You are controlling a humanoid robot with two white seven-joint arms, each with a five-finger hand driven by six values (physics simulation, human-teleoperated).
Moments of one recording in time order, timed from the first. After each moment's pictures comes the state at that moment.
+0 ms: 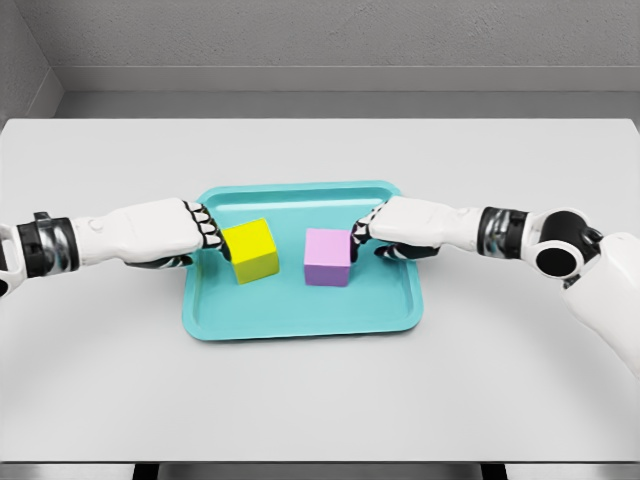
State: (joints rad) left arm -0.52 0.85 -0.63 -1.61 -0.55 -0.61 -0.39; right arm -0.59 -0.53 0.64 -1.37 0.44 -0.59 0.55
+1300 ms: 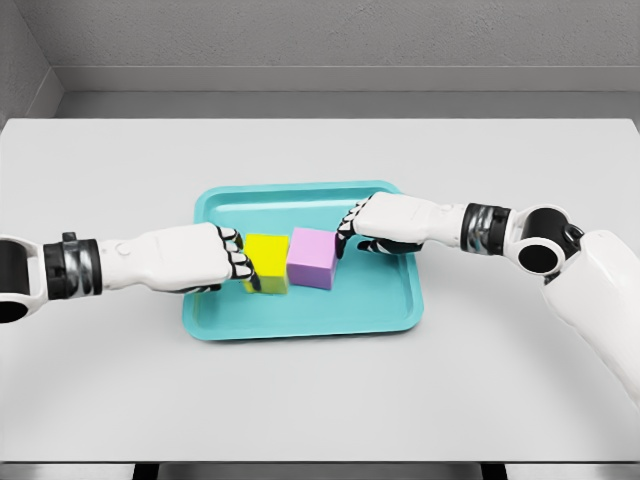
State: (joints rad) left arm -0.47 0.83 -0.63 -1.76 -0.55 -0.61 -0.43; right arm -0.60 -0.46 0.61 -1.34 0.48 -0.61 0.56
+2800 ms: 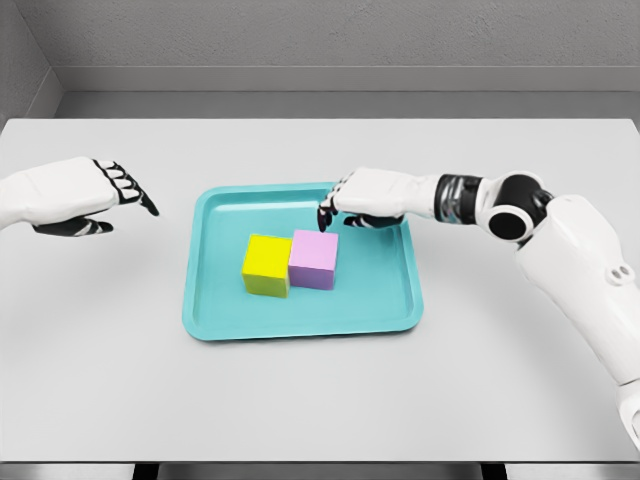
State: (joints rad) left arm -0.48 1.01 -0.46 -1.58 -0.39 -0.61 -0.45; right arm -0.73 -0.37 0.66 -1.22 0.58 -0.61 0.57
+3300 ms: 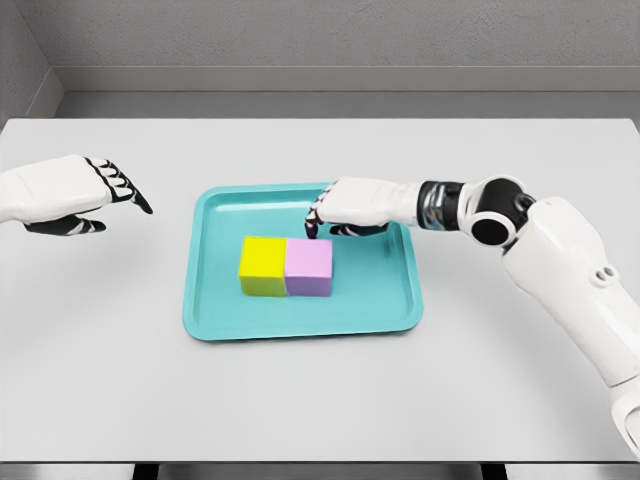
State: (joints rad) left arm -0.48 1.03 -0.46 -1.59 -0.38 -0.61 -0.45; right arm -0.74 -0.35 0.71 -1.24 0.60 -0.60 0.56
